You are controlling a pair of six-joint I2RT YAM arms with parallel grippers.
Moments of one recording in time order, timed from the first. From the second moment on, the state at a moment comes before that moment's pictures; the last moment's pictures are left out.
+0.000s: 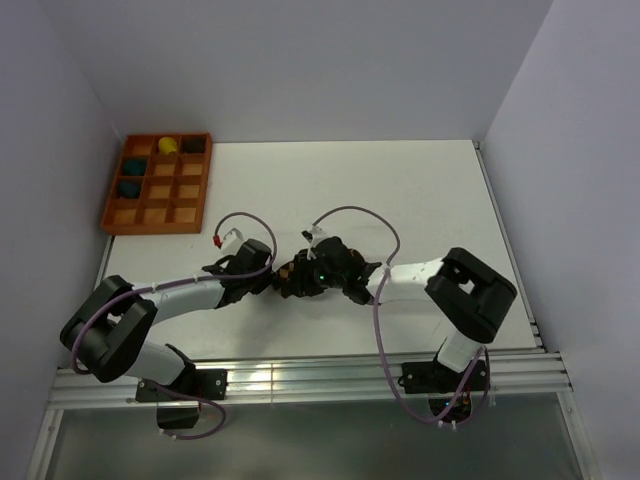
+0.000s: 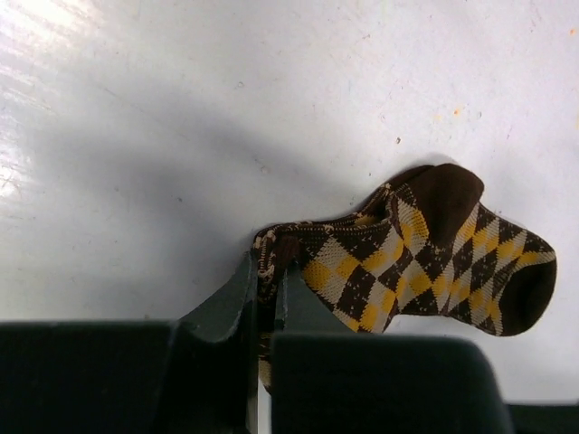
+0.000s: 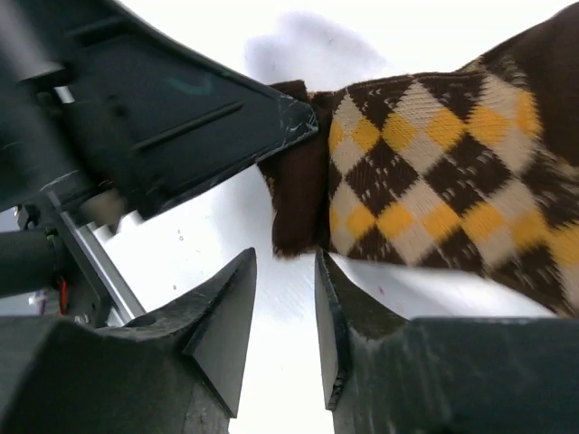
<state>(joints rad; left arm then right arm) -0.68 1.41 0.57 -0.04 -0.28 -1.25 0.89 1.70 0.75 0.35 -0.20 0.67</state>
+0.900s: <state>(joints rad) -0.69 1.38 0.60 -0.07 -0.29 -0.97 0.65 1.77 0.83 0.24 -0.05 0.68</state>
